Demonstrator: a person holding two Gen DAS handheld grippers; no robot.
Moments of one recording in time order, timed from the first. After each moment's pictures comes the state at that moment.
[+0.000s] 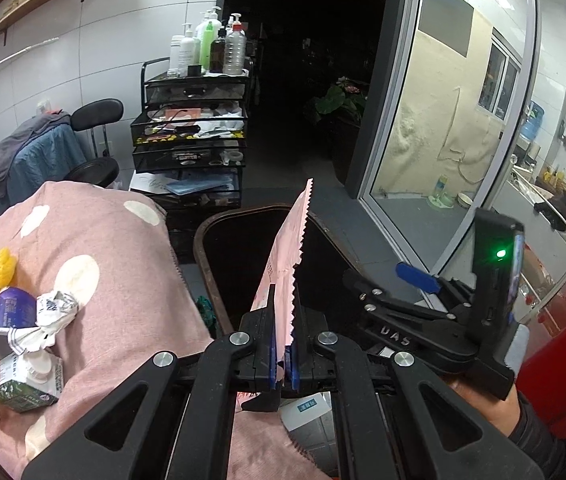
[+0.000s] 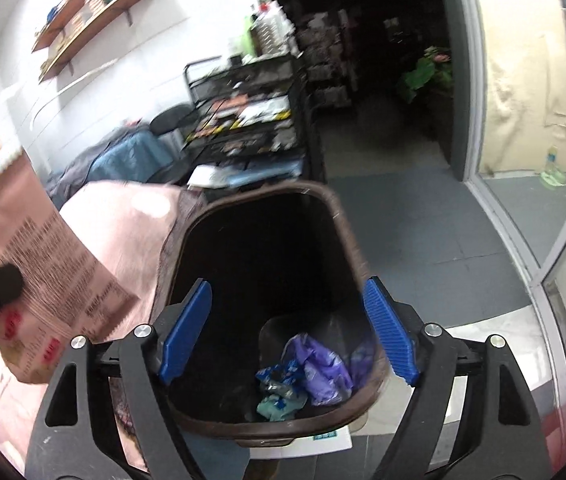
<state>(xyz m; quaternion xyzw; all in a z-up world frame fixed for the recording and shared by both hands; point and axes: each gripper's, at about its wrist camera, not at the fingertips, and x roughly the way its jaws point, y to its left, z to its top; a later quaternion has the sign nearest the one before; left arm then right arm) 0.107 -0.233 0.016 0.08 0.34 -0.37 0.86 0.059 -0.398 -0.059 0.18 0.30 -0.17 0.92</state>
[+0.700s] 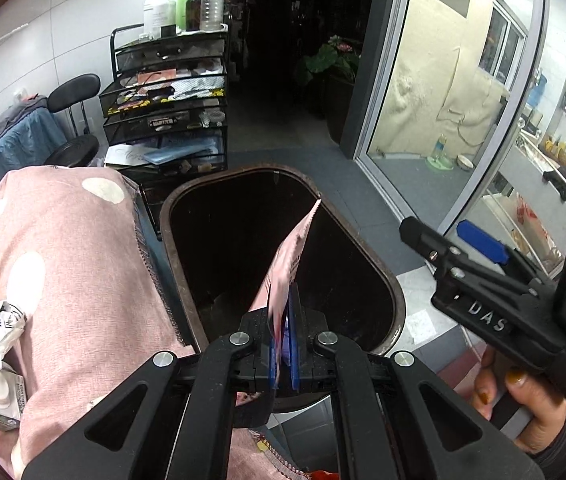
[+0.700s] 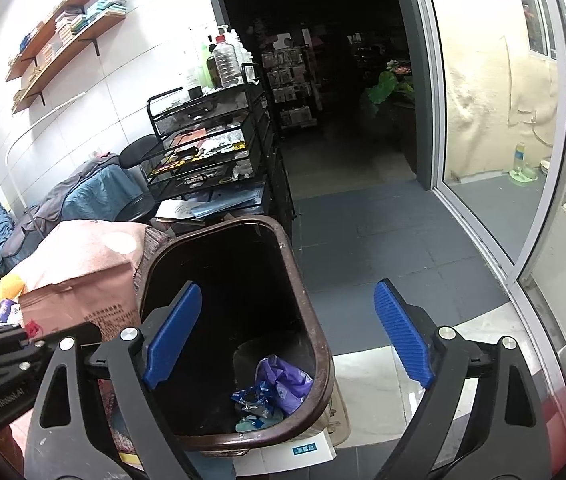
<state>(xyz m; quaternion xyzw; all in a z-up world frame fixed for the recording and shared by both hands) 0.128 -0.277 -0.020 0.12 0.40 -0.37 0.83 0.040 -0.428 -0.046 0.20 0.27 -0.23 0.92</state>
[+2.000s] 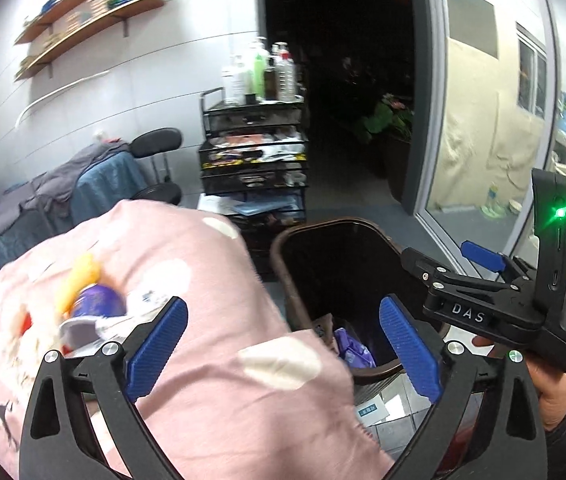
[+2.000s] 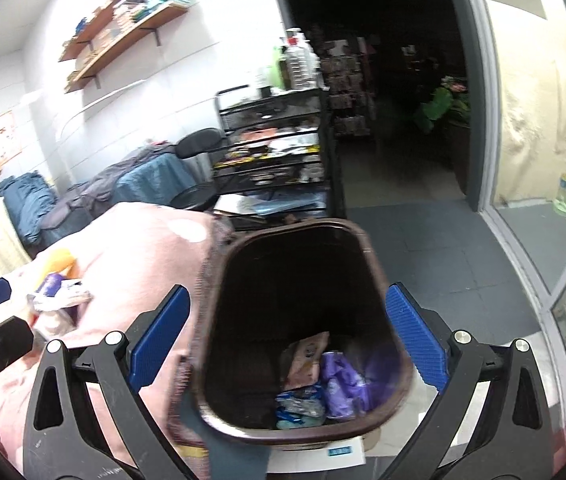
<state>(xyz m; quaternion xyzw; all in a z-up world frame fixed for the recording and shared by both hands) 0.089 -0.180 0.030 0.11 0.28 -0.26 0.92 0.057 -0.364 -0.027 0.16 0.25 -0.12 0.95</state>
